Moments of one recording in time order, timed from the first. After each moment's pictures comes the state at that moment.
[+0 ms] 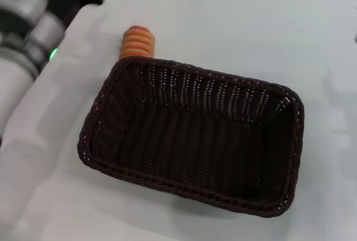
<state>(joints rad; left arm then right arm) -0.44 -1.99 -1.17 -0.65 2.71 0.73 0.05 -0.07 2.07 -2.21 -1.00 -2.31 1.00 2.76</state>
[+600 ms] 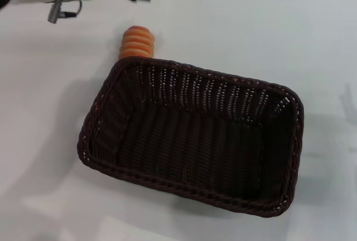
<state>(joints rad) -0.59 -2.07 -1.55 -1.39 2.87 -0.86 0.21 -0.11 2.07 -2.22 -0.89 -2.31 1.07 2.84</state>
